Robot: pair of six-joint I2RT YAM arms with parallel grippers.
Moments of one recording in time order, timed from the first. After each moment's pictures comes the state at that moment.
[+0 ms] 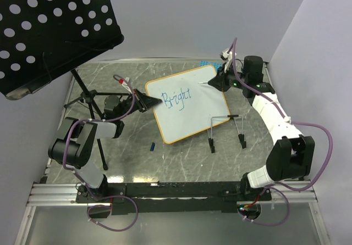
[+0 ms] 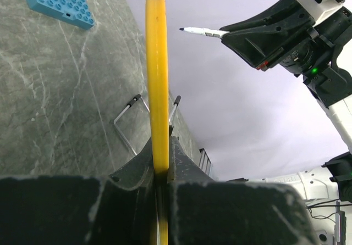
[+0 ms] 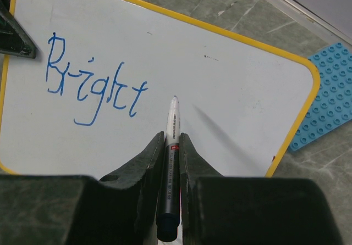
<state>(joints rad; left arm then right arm) -0.27 1.64 0.61 1.16 0.72 -1.12 0.10 1.45 1.26 -0.27 -0.72 -0.22</state>
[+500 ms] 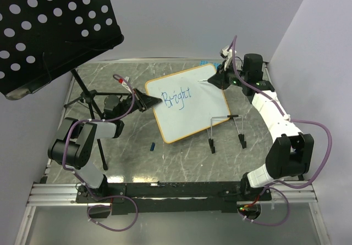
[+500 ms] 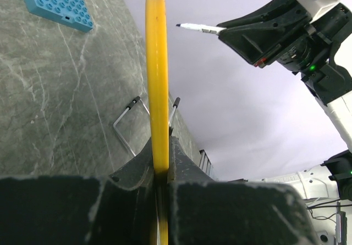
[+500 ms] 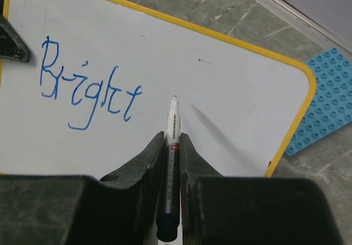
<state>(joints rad) -0.27 1.64 0.61 1.16 0.72 -1.12 0.10 1.48 1.28 -0.26 -0.72 -0.22</state>
